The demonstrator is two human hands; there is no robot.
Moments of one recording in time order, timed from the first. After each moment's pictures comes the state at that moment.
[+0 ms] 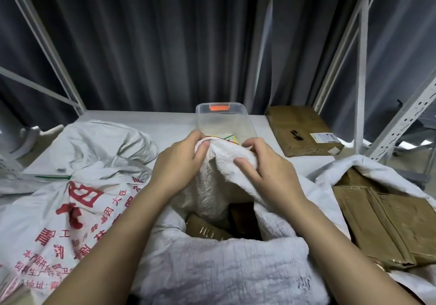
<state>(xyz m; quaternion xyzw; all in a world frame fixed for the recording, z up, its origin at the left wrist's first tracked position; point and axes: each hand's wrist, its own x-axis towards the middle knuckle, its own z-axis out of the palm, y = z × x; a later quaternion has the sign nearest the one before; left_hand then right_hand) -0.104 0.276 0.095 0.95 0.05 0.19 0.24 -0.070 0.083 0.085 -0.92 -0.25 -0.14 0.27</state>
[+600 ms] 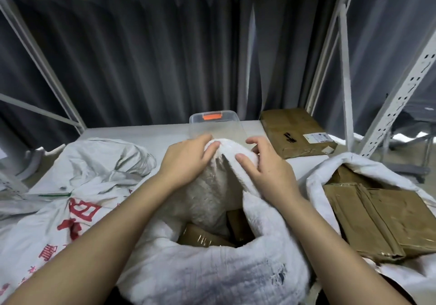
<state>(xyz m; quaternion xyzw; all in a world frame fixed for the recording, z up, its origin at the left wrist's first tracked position) -0.079 0.245 0.118 0.98 -0.02 0.16 0.11 -0.064 0.055 0.096 -0.92 -0.19 -0.12 0.33</state>
